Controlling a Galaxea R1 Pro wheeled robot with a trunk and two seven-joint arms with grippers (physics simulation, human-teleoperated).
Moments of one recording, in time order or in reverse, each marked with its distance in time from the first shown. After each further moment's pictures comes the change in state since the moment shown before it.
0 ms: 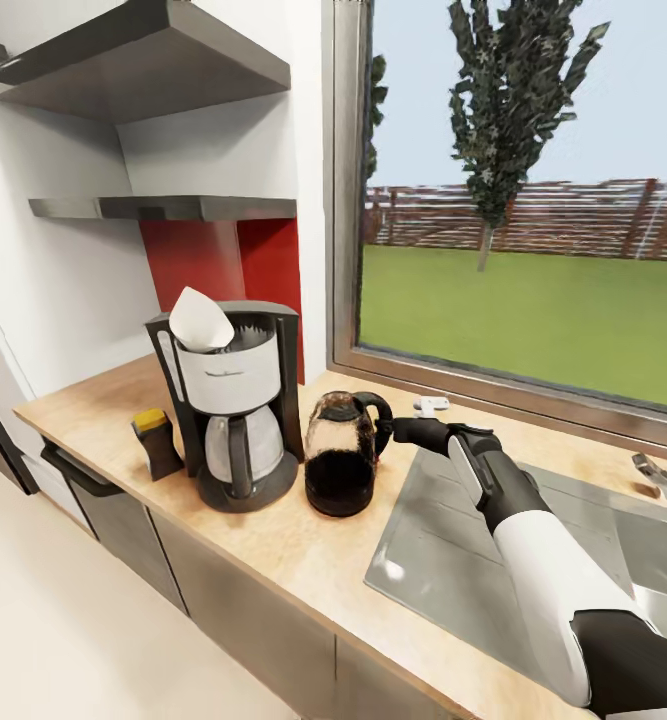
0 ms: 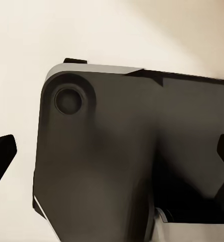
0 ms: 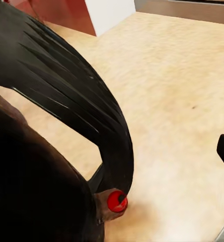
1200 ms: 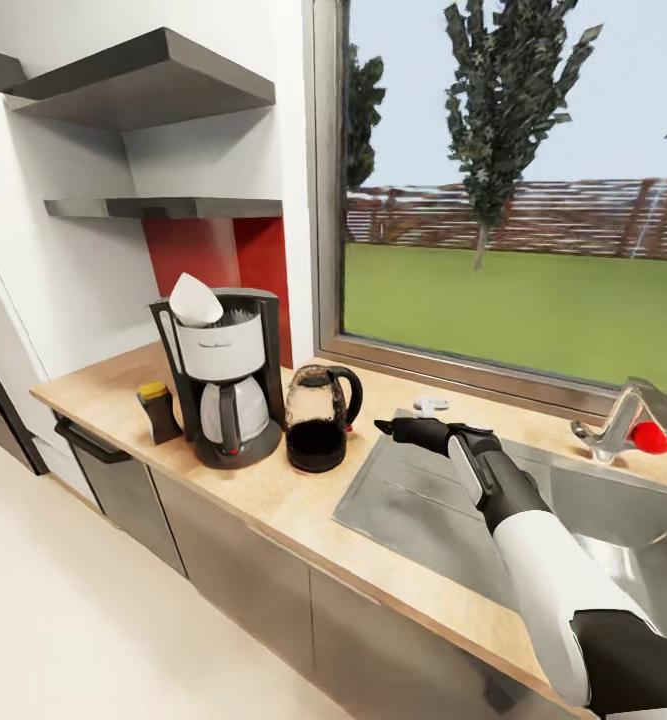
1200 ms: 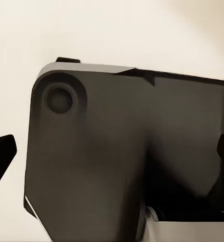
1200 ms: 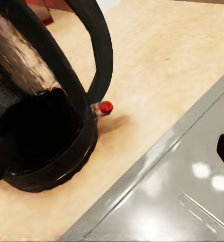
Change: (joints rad) left arm 0.000 -0.015 0.000 -0.001 0.000 0.000 0.000; right arm 0.000 0.000 0.000 0.000 0.001 -0.001 0.000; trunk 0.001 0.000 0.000
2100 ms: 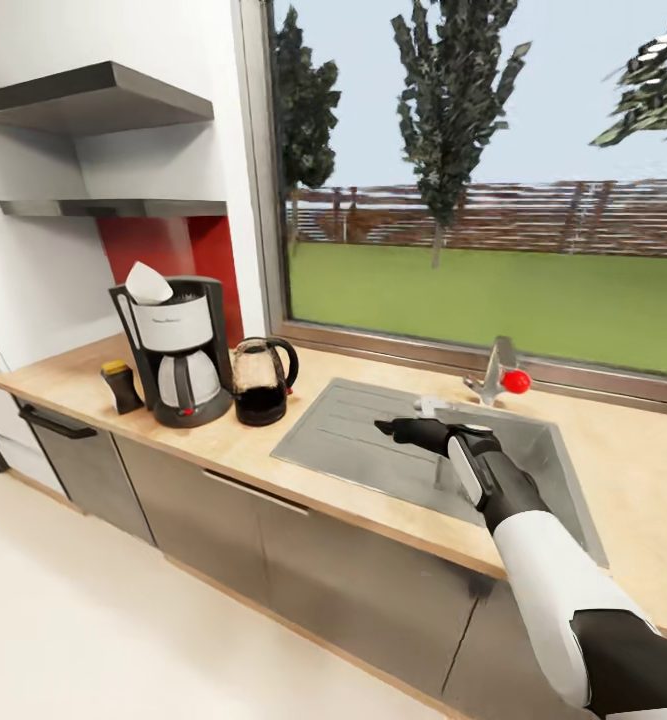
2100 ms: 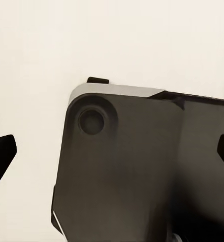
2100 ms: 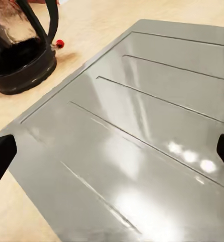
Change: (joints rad) left arm -0.001 0.005 0.001 -0.052 -0.001 -0.002 0.107; right arm 0.000 0.000 0.000 0.005 0.004 -0.008 -0.003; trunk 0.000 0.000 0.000
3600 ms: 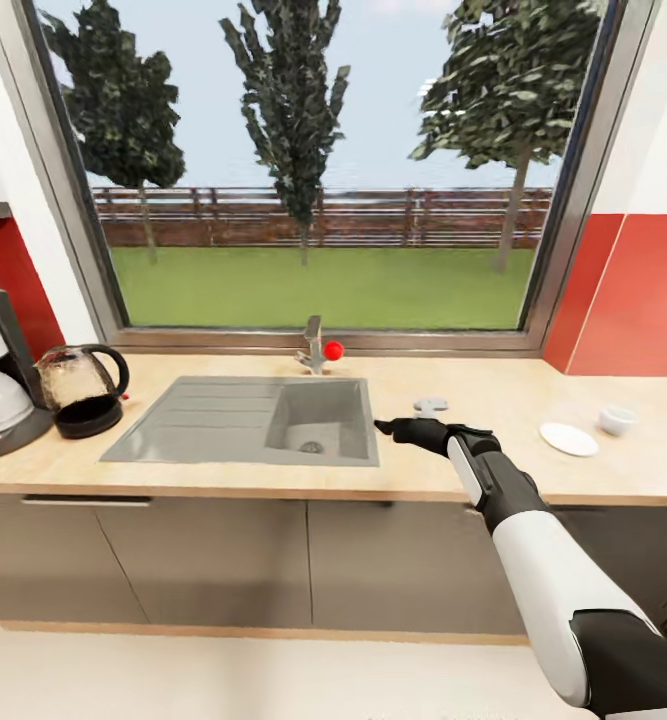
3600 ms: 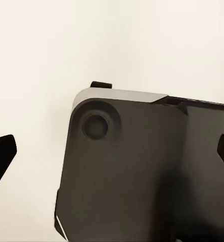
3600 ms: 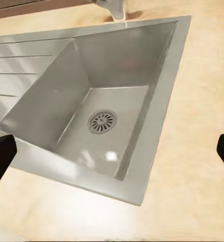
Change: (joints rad) left arm 0.000 0.007 0.003 -0.006 0.000 -0.002 0.001; right arm 0.000 0.002 0.000 0.000 -0.001 0.000 0.000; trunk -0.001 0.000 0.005
